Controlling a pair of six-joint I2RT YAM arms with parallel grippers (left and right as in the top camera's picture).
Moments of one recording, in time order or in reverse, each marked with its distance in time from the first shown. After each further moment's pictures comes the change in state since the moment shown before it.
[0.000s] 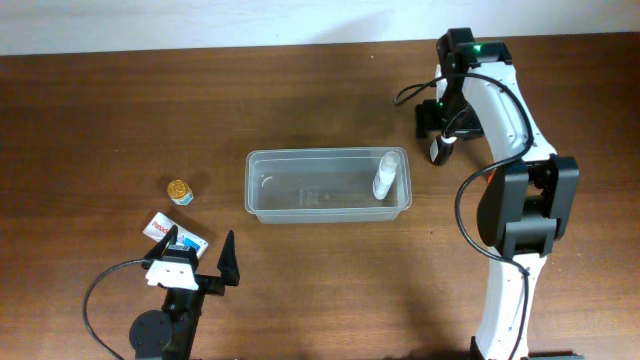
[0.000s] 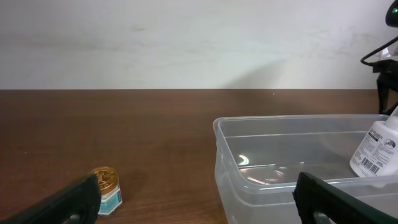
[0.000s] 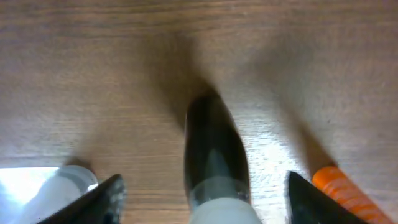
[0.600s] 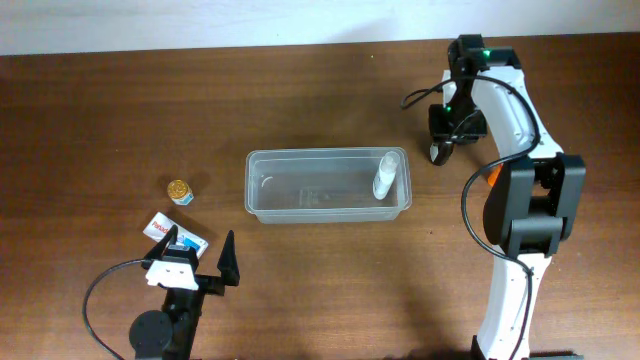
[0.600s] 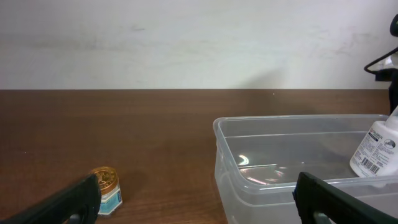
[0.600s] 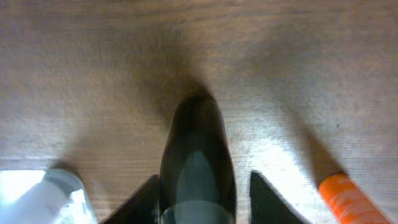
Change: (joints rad) left arm 0.000 0.000 0.000 0.000 0.000 0.000; right arm -0.034 0.000 -0.063 0.045 -0.044 -0.029
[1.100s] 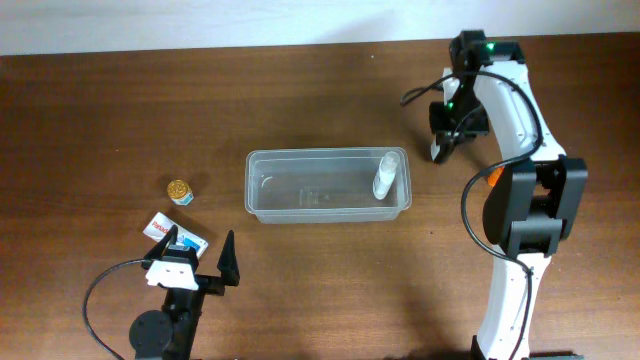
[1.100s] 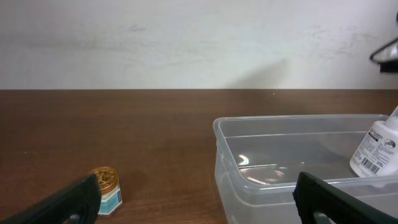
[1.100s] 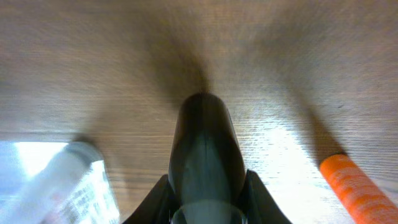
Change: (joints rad) left arm 0.000 0.000 0.000 0.000 0.000 0.000; right arm 0.000 0.002 0.107 -0.125 -0.036 -0.013
